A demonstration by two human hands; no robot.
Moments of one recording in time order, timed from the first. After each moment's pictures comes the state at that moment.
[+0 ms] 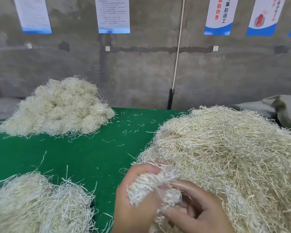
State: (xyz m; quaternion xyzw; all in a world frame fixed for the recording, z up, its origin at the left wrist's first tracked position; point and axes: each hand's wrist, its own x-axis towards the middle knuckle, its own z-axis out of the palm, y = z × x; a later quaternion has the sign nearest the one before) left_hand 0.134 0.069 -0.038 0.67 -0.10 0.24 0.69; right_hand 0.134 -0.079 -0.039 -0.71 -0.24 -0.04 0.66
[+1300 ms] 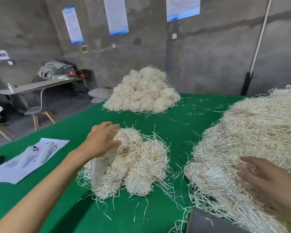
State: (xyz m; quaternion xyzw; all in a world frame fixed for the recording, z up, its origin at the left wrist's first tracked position) left_hand 0.039 0.326 -0.001 0.97 0.20 0.11 0.10; right_hand 0.169 -0.133 -0.080 -0.92 -0.23 0.05 0.32
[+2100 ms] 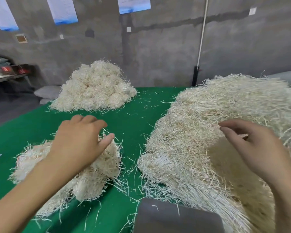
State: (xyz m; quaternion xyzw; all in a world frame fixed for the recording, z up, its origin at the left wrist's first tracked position) left_hand 0.060 0.180 0.032 0.97 0.06 0.20 -0.14; right_hand 0.130 -0.177 -0.009 -0.87 -0.17 -0.25 0.39
